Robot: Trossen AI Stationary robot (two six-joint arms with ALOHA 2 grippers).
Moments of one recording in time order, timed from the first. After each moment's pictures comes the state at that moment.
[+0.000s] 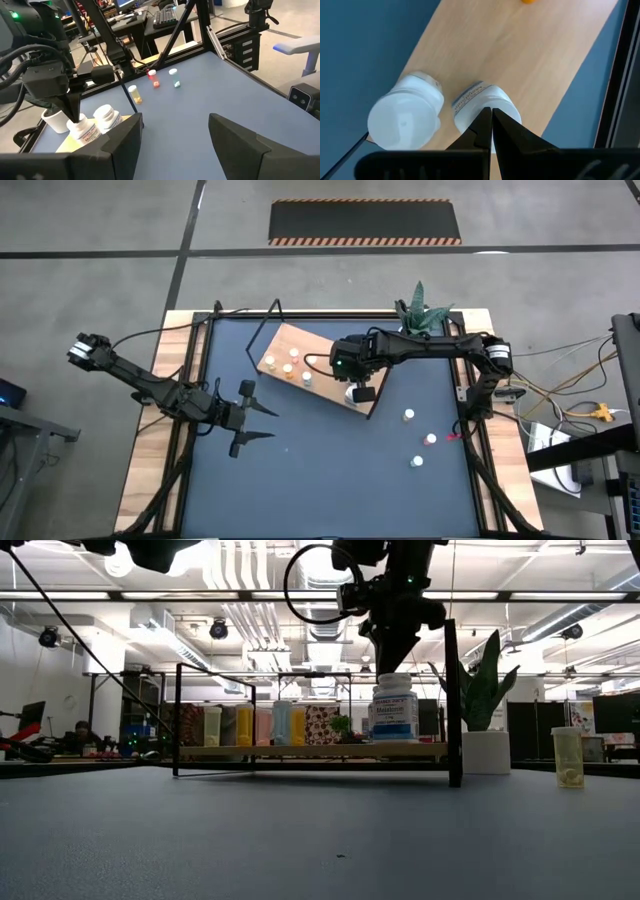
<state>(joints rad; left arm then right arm) -0.43 0.84 0.53 0.12 -0.29 0.22 -0.13 1.81 1.58 -1.06 0.14 -0.30</state>
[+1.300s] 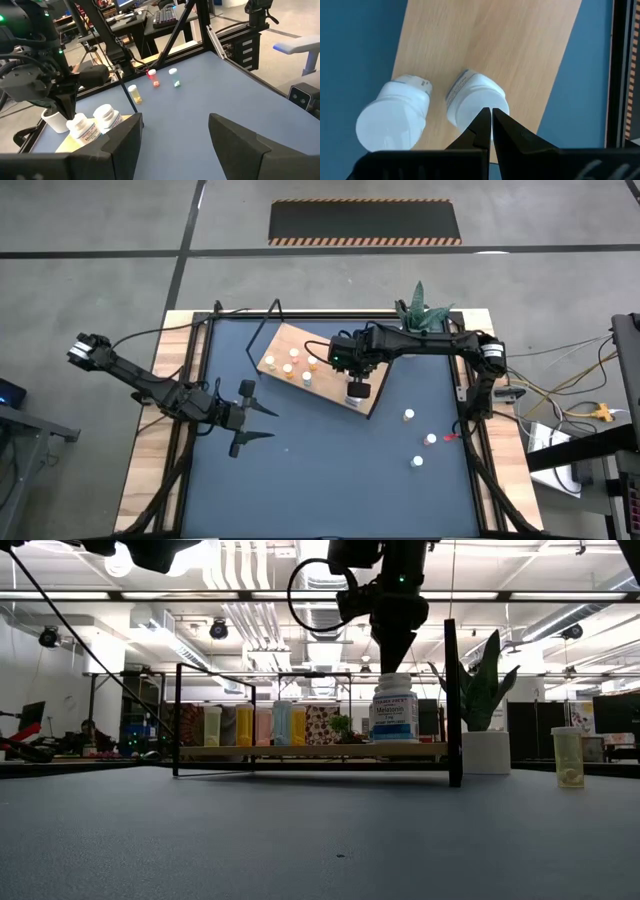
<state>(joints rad) -0.44 0.84 0.53 0.12 -0.29 0.22 -0.15 1.86 1.67 -1.17 0.16 -0.07</state>
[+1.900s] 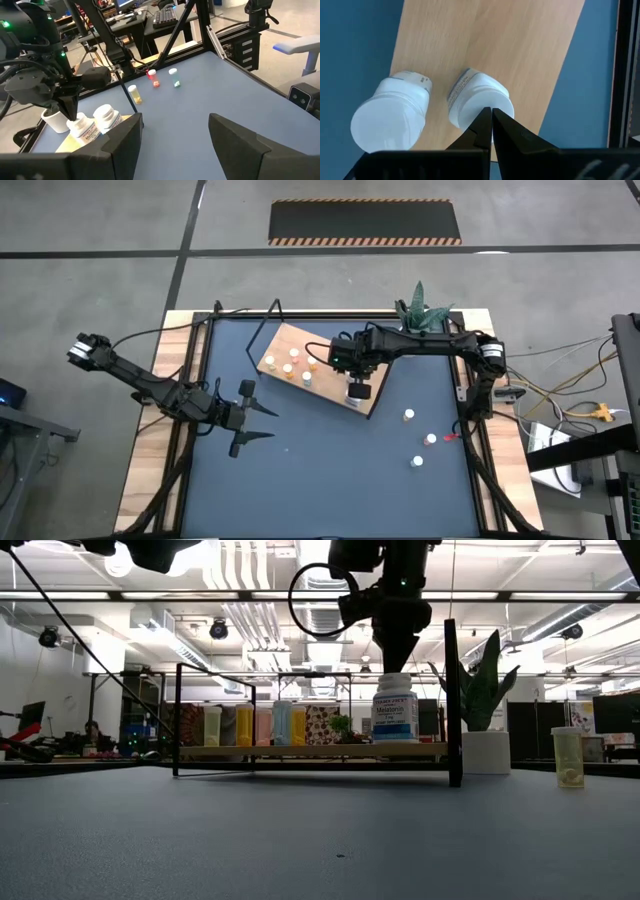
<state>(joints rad) -0.43 0.84 0.53 0.12 -0.29 0.22 -0.15 1.86 1.65 -1.18 0.15 -0.06</state>
